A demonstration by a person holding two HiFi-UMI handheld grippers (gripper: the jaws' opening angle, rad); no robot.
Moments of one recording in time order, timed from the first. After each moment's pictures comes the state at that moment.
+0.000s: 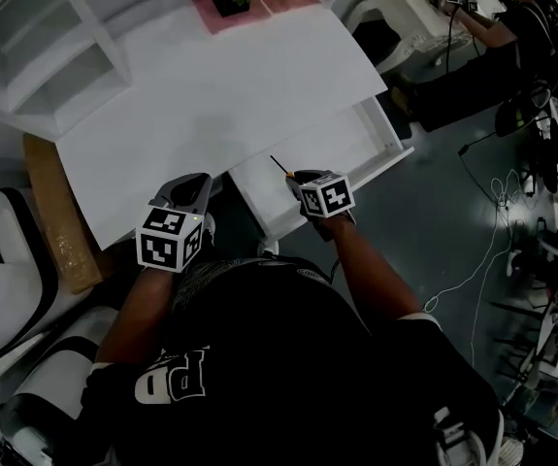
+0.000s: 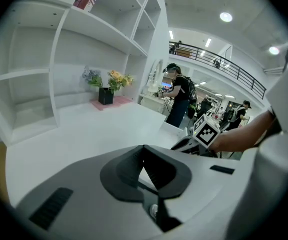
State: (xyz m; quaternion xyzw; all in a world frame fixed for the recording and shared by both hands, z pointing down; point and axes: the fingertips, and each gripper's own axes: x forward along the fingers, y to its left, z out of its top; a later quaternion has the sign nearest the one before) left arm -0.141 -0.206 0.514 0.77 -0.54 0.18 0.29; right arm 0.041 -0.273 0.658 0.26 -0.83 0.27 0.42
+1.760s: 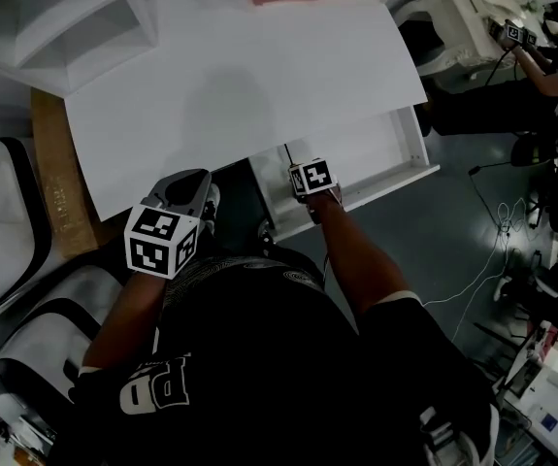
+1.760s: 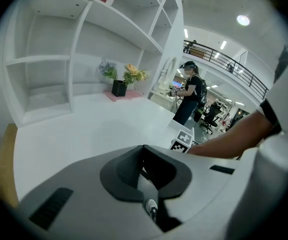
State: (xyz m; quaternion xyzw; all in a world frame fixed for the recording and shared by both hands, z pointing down) left arm -0.180 -0.187 0.532 0.73 -0.57 0.18 0.34; right arm 0.015 -0.283 0.790 0.23 -0.75 0.29 0.55
